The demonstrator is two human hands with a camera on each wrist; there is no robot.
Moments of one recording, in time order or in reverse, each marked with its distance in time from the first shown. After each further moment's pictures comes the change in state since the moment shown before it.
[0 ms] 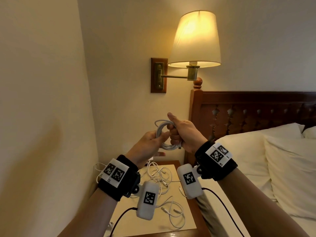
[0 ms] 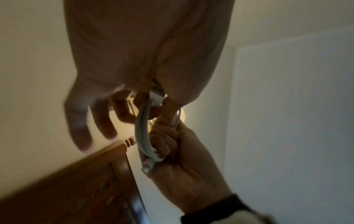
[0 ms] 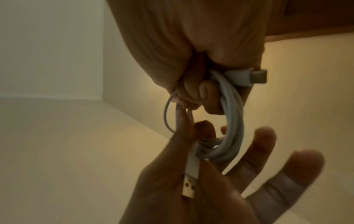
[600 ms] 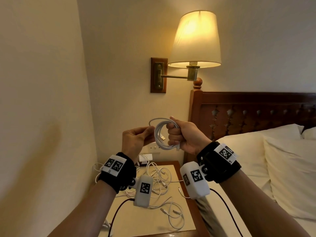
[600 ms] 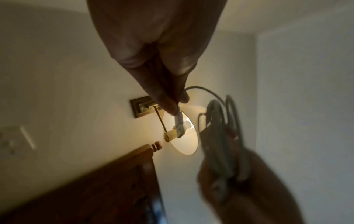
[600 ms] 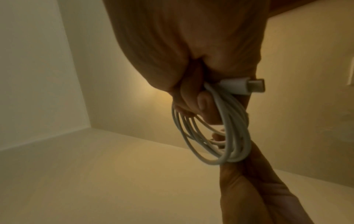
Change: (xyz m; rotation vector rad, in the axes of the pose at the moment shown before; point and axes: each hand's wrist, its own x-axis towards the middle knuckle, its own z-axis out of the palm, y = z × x) left_hand 0.030 -0.028 -0.027 -0.341 0.369 0.162; right_hand -0.003 -0.001 -0.006 0.283 -0.234 0.118
